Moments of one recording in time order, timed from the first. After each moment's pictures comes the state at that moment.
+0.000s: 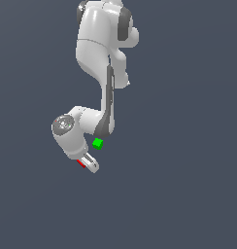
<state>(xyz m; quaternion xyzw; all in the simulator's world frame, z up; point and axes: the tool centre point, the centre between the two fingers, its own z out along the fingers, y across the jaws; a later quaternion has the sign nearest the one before) 0.060 -0.170 0.020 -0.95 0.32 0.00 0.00</state>
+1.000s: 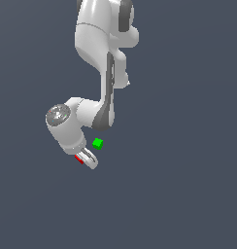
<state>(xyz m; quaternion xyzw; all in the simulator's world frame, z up) 0.059 -0.169 0.063 -0.95 0.32 0.00 0.00</state>
